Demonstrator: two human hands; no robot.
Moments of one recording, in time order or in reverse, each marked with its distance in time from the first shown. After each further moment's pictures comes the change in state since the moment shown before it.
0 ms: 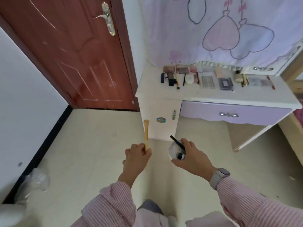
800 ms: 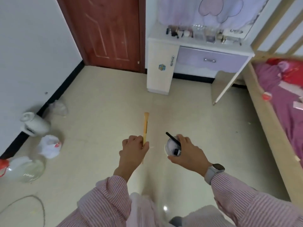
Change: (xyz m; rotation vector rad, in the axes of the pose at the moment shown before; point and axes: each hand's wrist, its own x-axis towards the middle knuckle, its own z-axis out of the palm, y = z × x) left_hand -0.583 -0.211 0.091 -0.064 0.065 0.060; right_hand -0.586 0.004 0.196 -0.136 -0.059 -0.068
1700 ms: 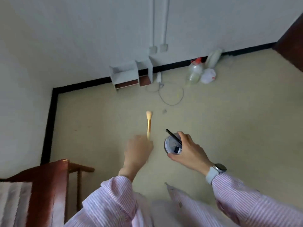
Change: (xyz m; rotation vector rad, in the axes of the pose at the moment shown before) left_hand -0.856 -0.280 0.049 -0.268 0.710 -0.853; right_hand -0.641 -0.206 0.348 -0.194 -0.513 -0.921
